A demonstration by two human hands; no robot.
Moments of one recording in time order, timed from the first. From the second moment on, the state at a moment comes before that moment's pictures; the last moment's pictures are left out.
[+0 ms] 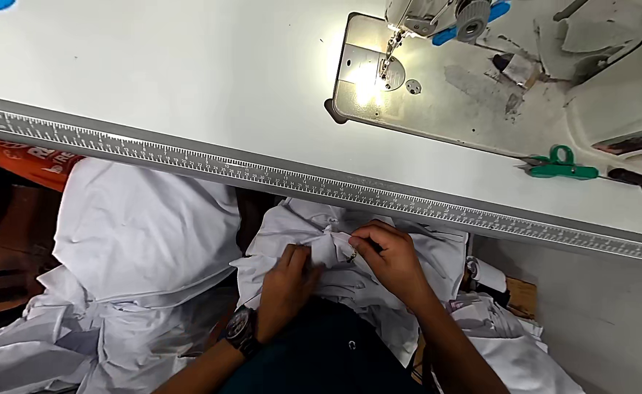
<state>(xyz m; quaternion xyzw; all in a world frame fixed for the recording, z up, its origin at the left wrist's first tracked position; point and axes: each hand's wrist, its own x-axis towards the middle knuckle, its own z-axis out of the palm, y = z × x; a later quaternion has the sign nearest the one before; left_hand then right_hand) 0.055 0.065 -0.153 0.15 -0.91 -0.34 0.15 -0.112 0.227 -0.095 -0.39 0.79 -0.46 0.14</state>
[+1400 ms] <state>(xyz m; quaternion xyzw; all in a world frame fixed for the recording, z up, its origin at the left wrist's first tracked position) 0.035 0.075 -0.090 0.04 -0.93 -0.37 0.03 -0.093 0.225 -0.135 -0.36 0.82 -0.45 0.04</state>
